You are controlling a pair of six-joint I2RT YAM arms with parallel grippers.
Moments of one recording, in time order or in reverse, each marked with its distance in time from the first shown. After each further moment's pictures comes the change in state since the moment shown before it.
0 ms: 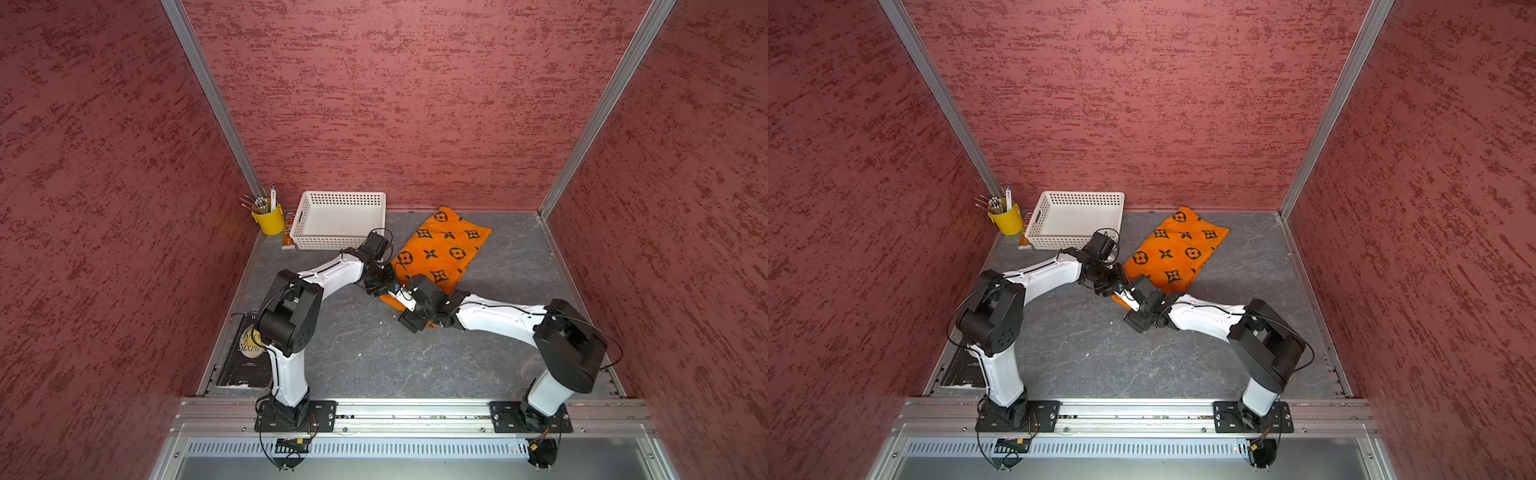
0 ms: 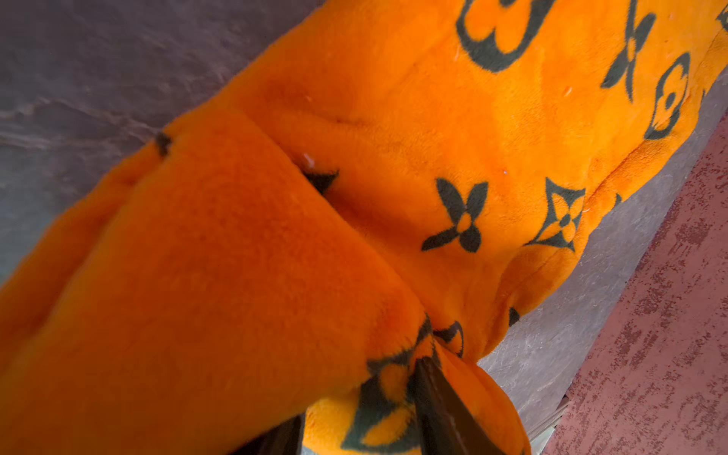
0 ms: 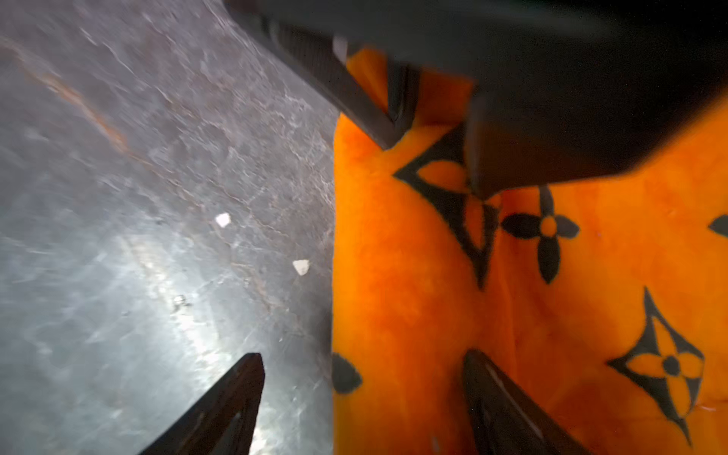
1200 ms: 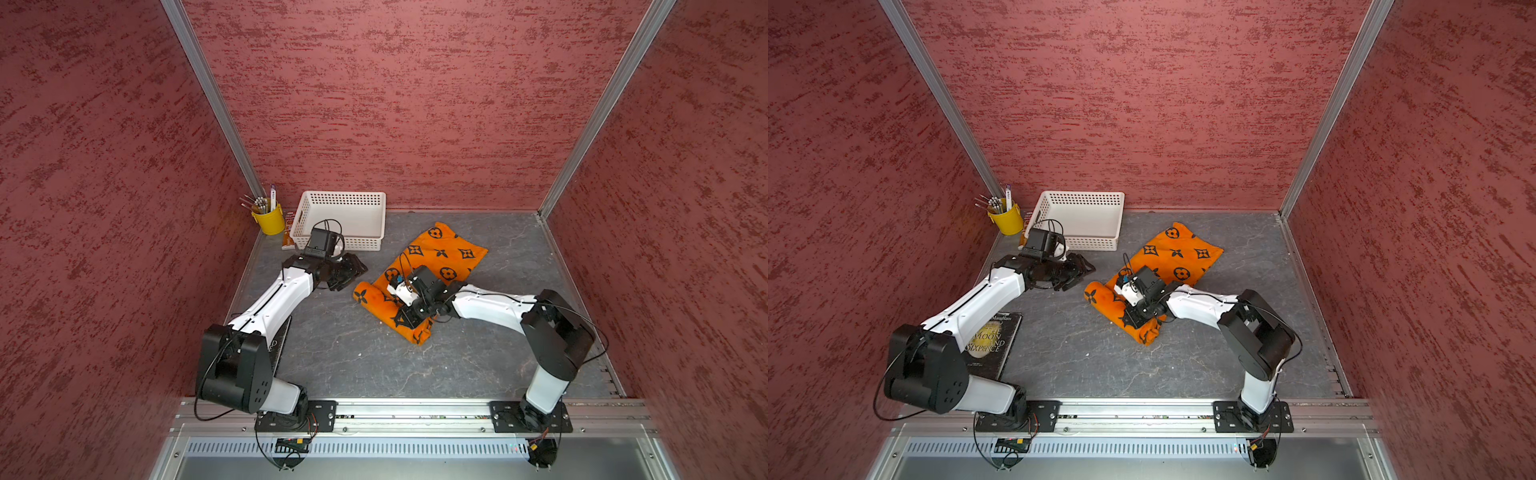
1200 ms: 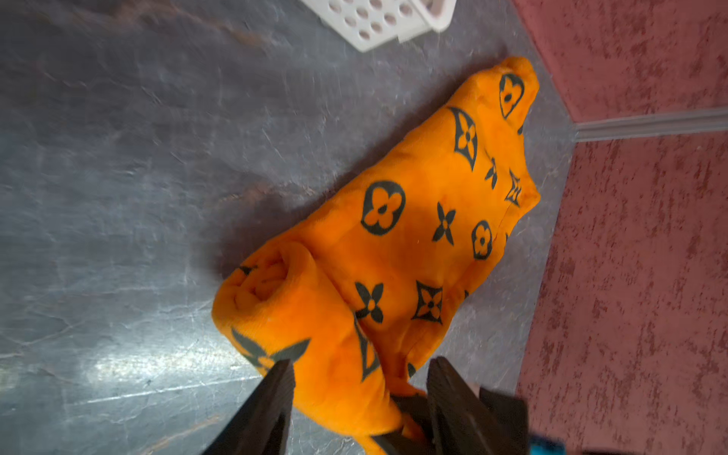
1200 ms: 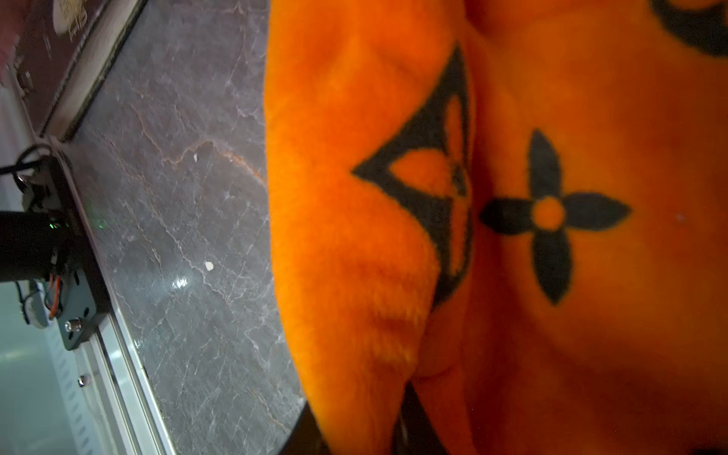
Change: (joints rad) left arm 0.217 -0.439 -0.231 -0.008 0.049 0.096; right arm -0.137 0.075 0.075 -0.064 -0.575 0.361
